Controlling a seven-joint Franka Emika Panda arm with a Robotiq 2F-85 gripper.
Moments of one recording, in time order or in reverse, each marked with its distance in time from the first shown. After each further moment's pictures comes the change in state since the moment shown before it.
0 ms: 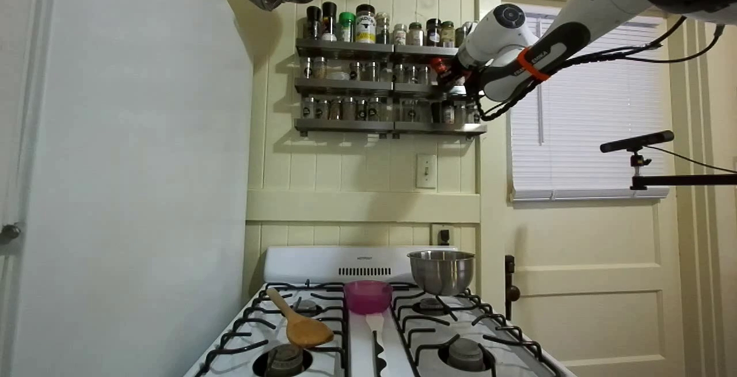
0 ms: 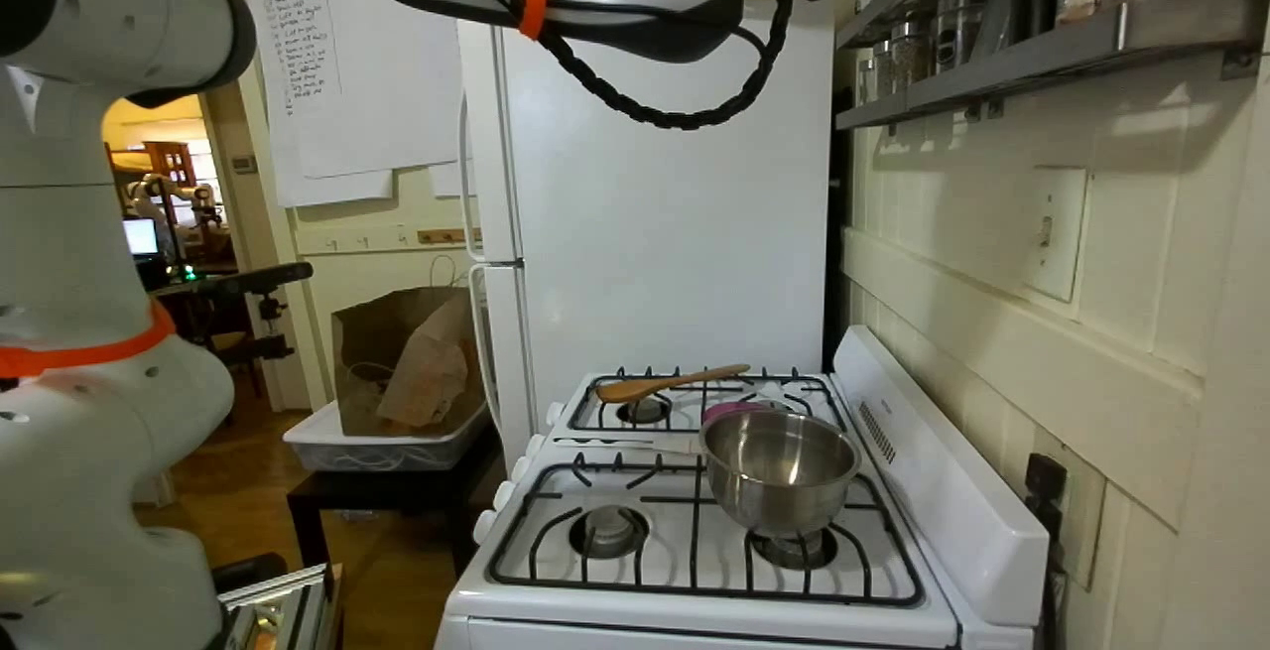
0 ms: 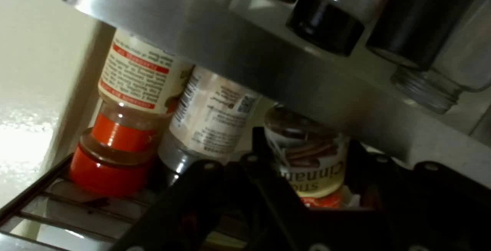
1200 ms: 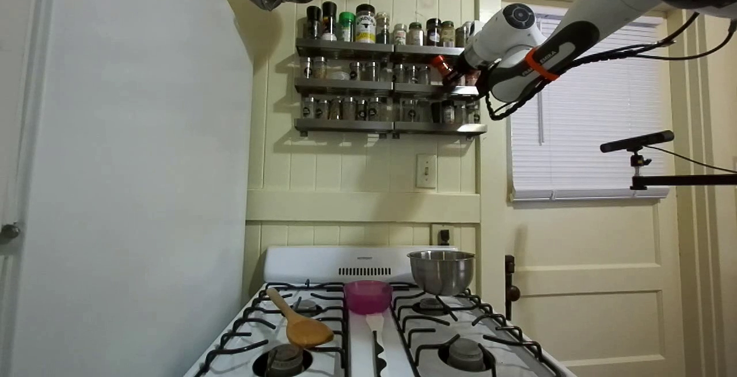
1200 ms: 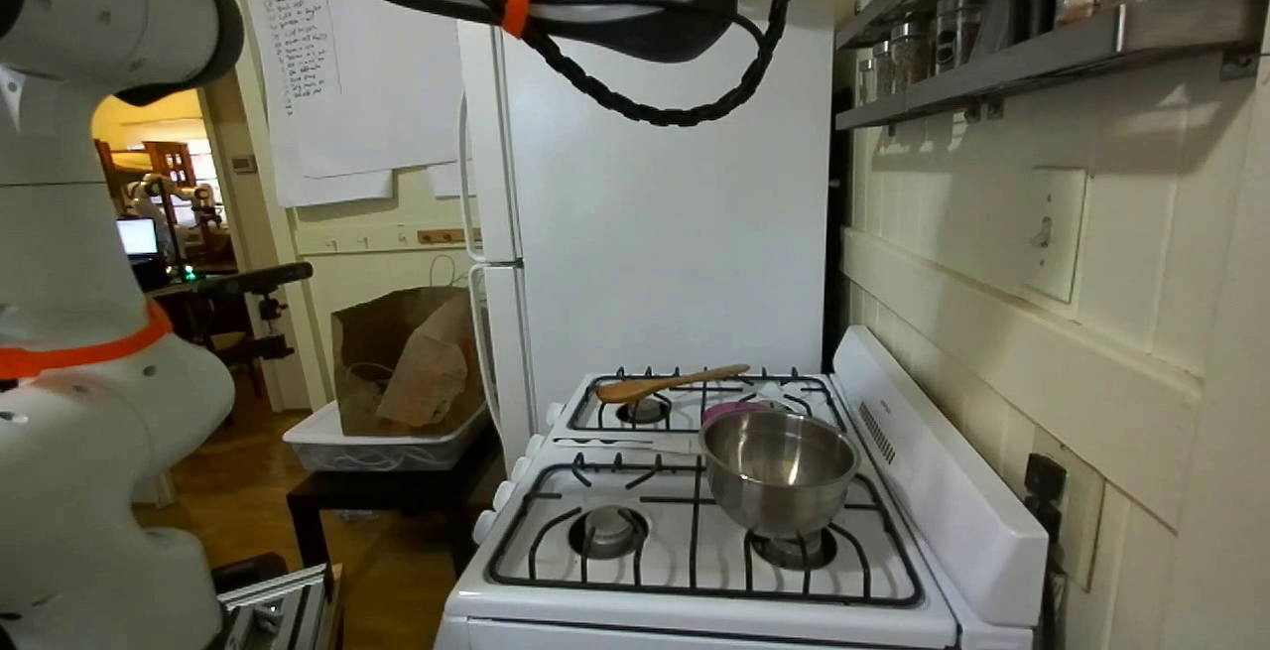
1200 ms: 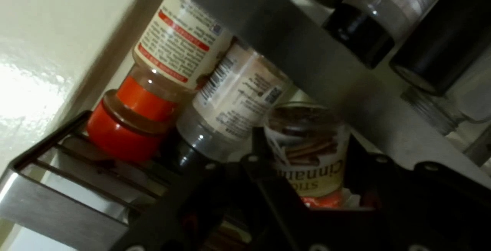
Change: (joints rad) arm -0.007 -0.028 -0.023 -0.038 -0.018 0.060 -0.183
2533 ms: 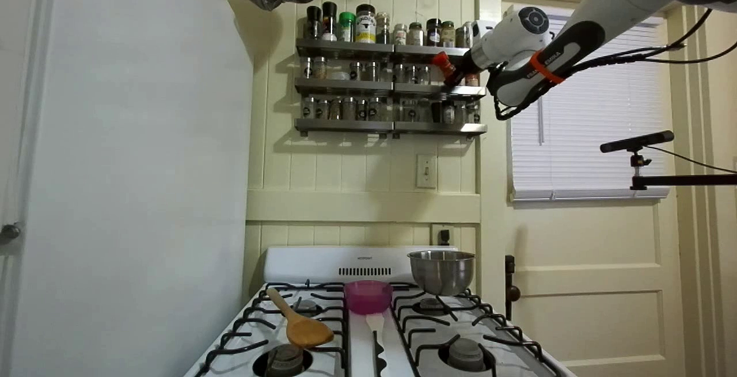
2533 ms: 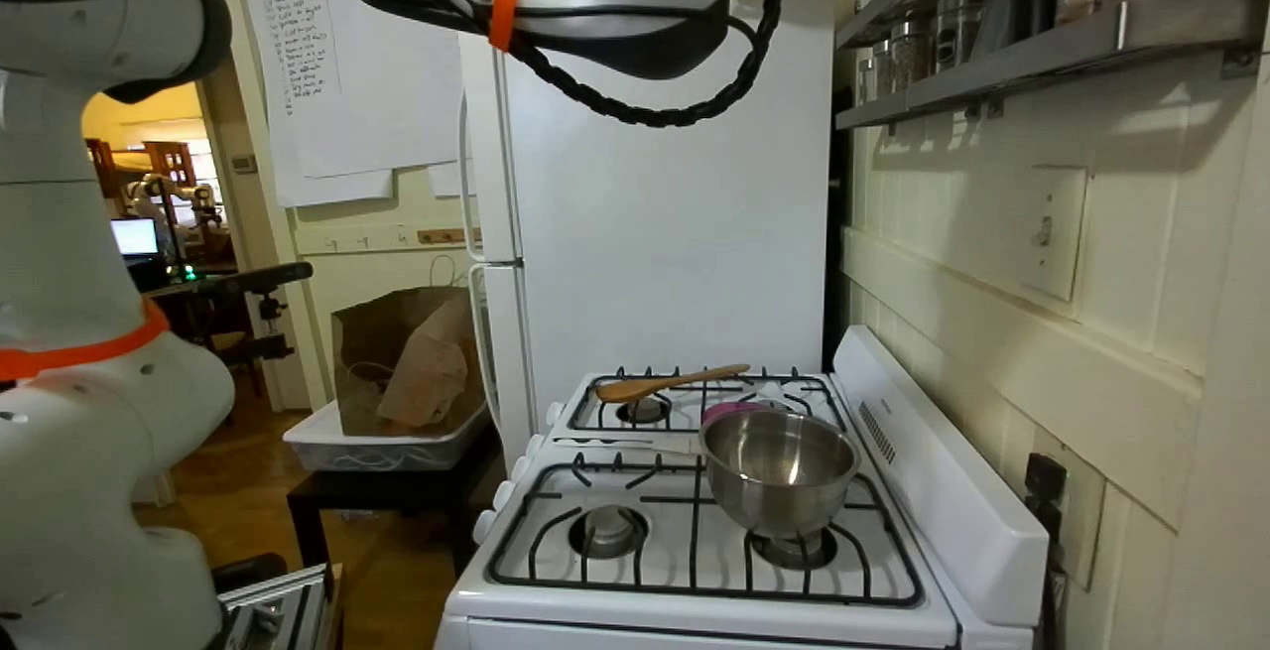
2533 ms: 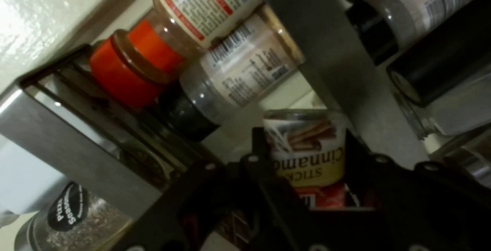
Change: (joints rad) arm 0.000 -0.027 -0.030 -0.076 0.073 0.158 -0.320
